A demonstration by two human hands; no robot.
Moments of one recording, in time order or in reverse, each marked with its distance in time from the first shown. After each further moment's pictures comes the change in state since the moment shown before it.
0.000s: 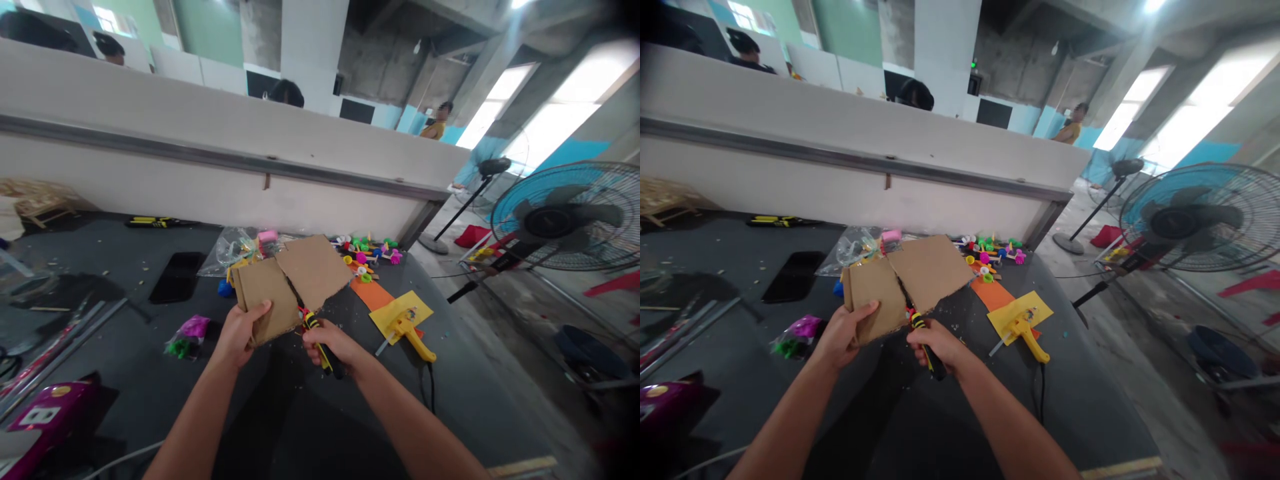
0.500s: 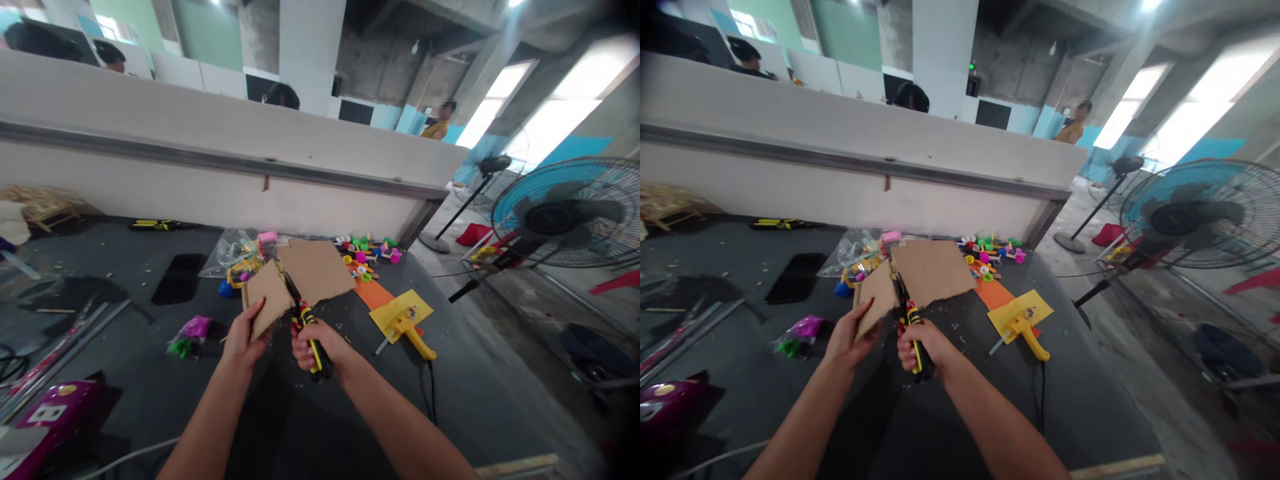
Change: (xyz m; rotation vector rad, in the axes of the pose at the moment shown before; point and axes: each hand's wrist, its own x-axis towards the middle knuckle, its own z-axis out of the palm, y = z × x) left_hand 0.001 -0.004 0.007 -0.398 0.111 -0.160; right_hand 0.006 -0.002 0.018 0.378 -0.187 0.081
